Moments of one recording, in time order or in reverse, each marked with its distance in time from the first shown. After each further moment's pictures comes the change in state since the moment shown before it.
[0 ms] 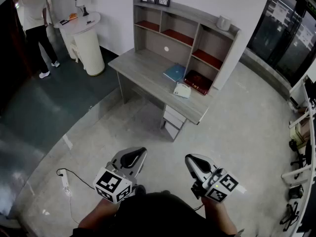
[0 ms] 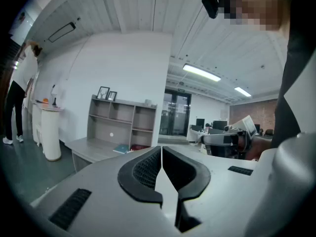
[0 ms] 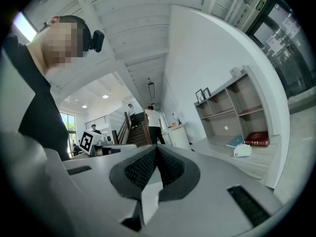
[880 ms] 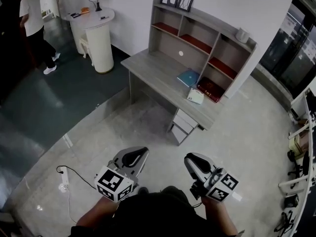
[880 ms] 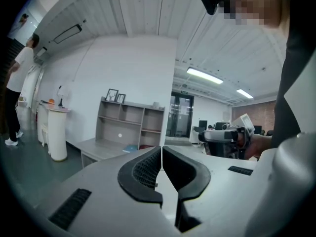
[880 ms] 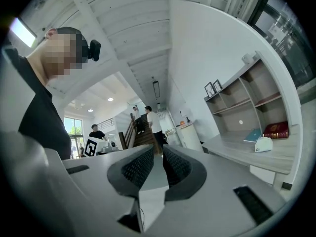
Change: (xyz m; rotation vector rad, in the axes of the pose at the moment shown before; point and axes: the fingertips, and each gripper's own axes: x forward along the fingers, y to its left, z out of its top) left arm -0.055 0.077 -0.005 -0.005 -0.021 0.022; right arm 0.088 0.048 -0.008 0.034 -0.008 0.086
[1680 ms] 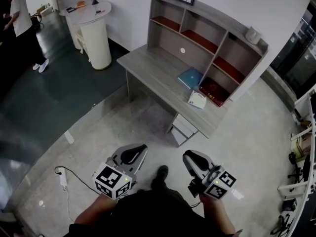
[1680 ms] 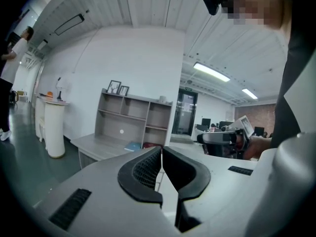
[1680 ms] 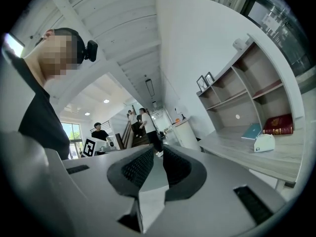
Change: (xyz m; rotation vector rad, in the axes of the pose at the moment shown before) left arm 0.092 0.068 -0.006 -0.036 0.044 0.007; right arm 0.054 -0.109 0.001 0.068 0.020 -0.009
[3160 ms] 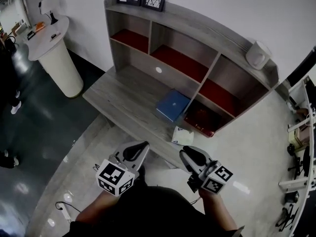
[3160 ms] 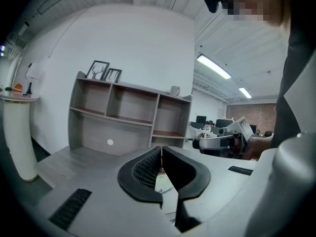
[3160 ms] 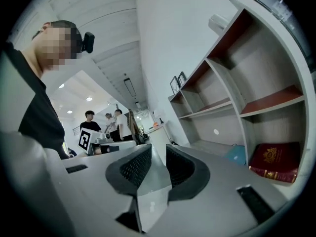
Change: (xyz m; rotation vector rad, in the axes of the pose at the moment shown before) left arm 0.321 0.163 0.088 0.032 0.048 -0.146; right arm 0.127 -0.311 0.113 0.010 0.013 -0.160
